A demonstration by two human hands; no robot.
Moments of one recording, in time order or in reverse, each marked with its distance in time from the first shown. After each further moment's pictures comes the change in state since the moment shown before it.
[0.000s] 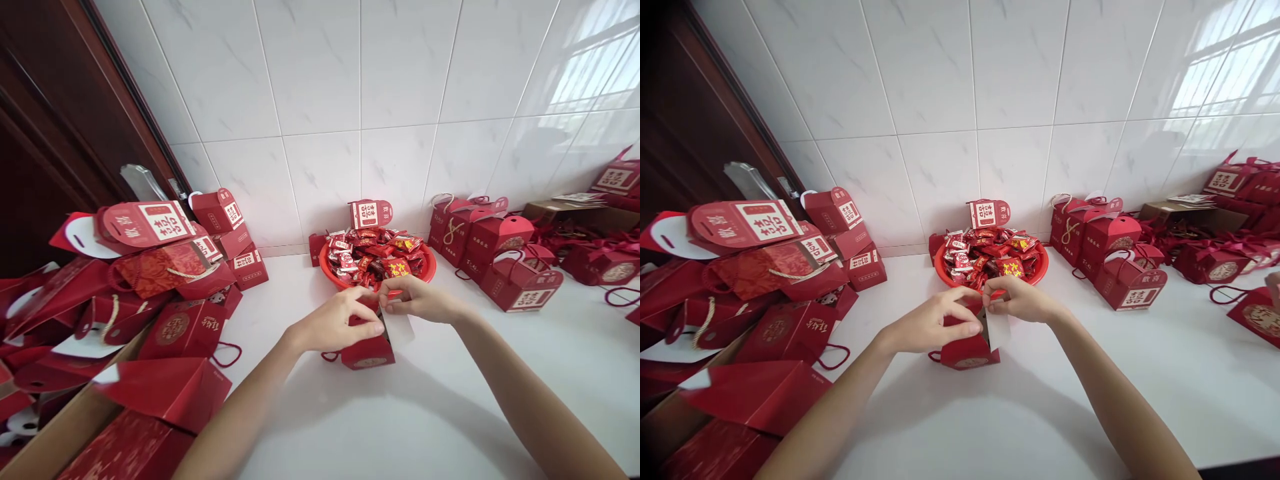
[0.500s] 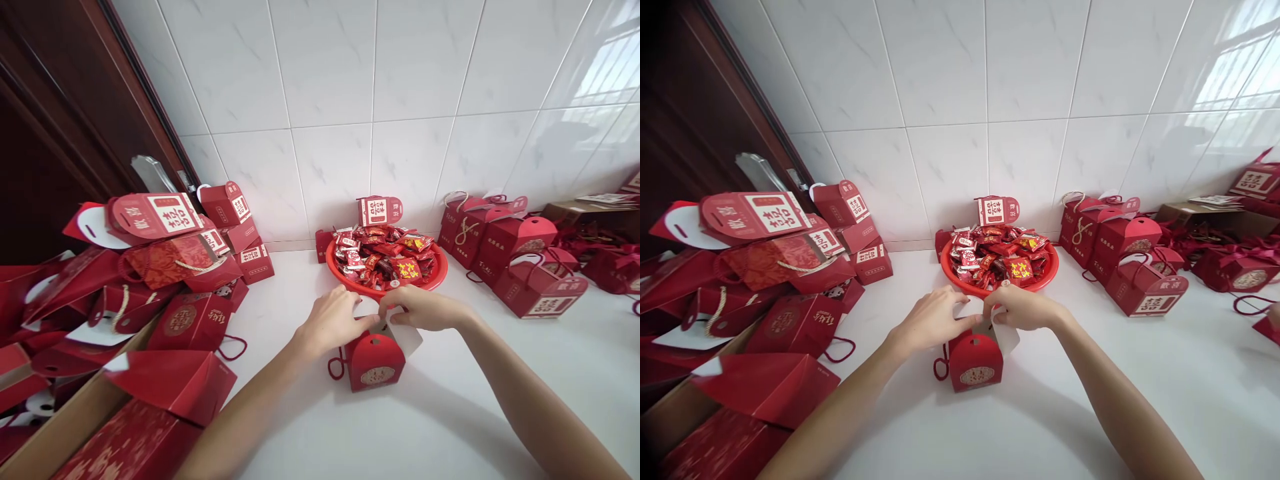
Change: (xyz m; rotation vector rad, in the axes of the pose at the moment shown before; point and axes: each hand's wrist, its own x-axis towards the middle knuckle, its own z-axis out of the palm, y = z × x) left_hand 0.008 -0.012 0.015 0.381 0.187 -0.399; right_hand 0.014 -0.004 0.004 -0.521 -0.199 0.121
